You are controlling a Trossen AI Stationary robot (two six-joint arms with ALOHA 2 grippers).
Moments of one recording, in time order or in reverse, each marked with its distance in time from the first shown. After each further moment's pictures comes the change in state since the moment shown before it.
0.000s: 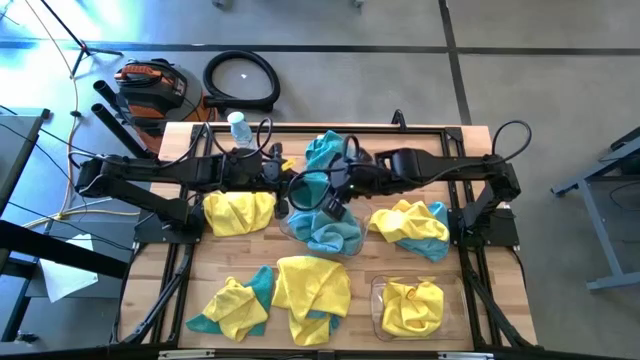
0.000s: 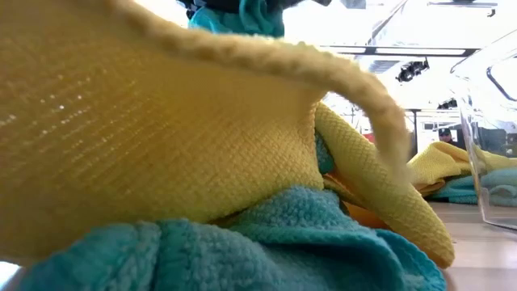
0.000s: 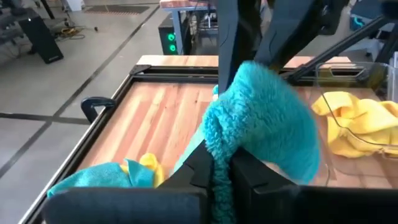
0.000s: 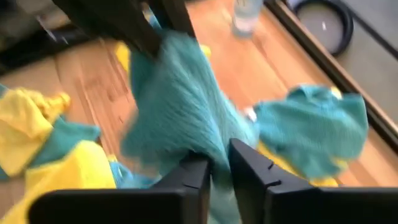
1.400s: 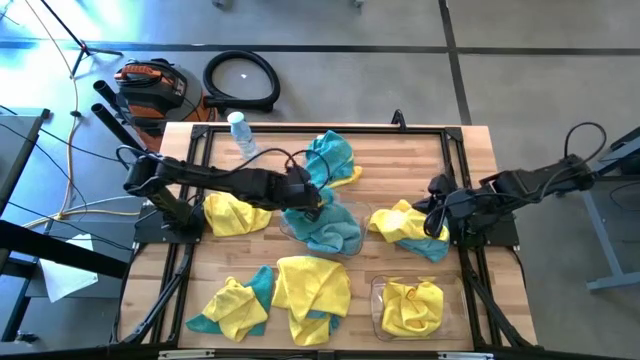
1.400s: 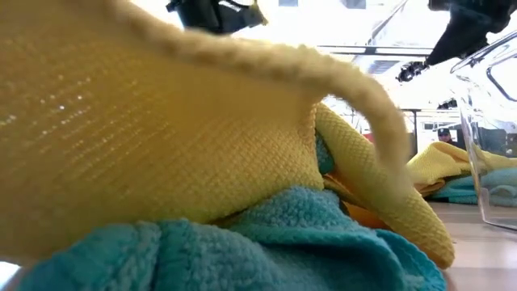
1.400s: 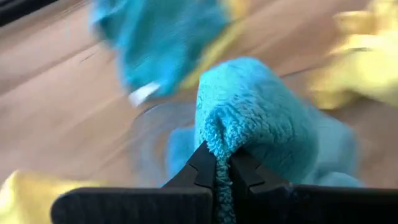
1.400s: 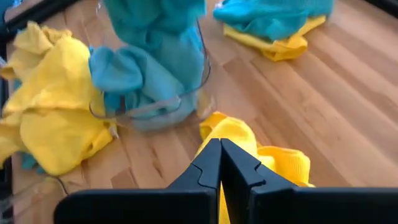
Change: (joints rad) left arm -0.096 0.445 0.365 -0.719 -0.324 -0.993; right arm 0.245 -1.071 -1.143 0.150 0.071 0.304
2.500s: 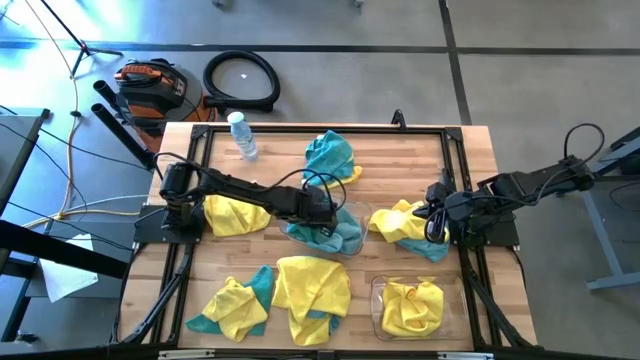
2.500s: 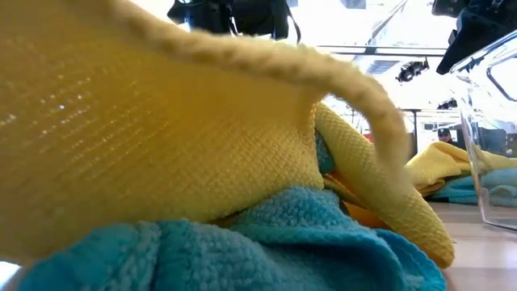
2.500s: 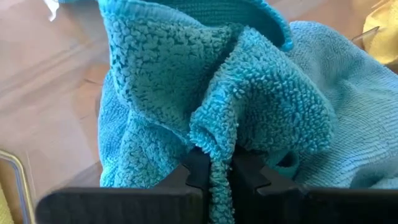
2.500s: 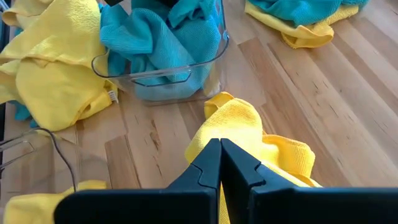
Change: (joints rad) left arm 0.000 0.275 0.000 0.155 0.194 -0.130; right arm 0.000 -0.017 -0.045 0.008 -0.081 -0.133
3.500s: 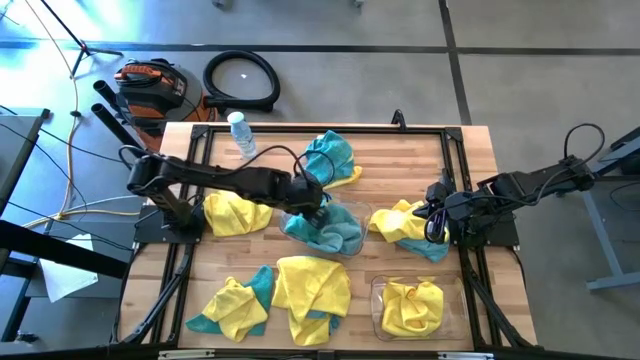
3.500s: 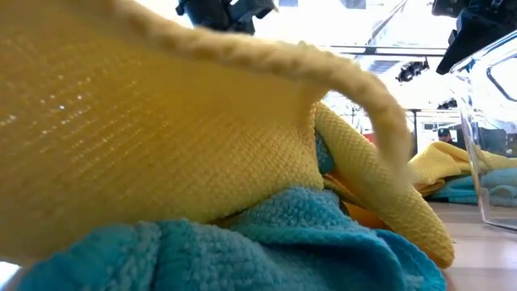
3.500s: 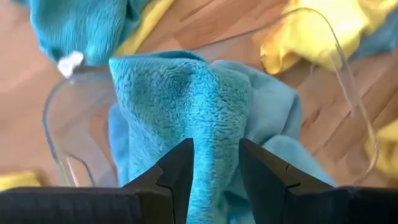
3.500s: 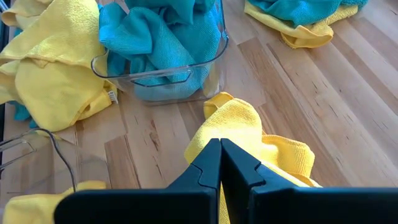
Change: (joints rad) left arm 0.029 -0.256 0.001 -0.045 0.071 0.244; right arm 0.000 0.000 0.000 0.000 0.000 0.000
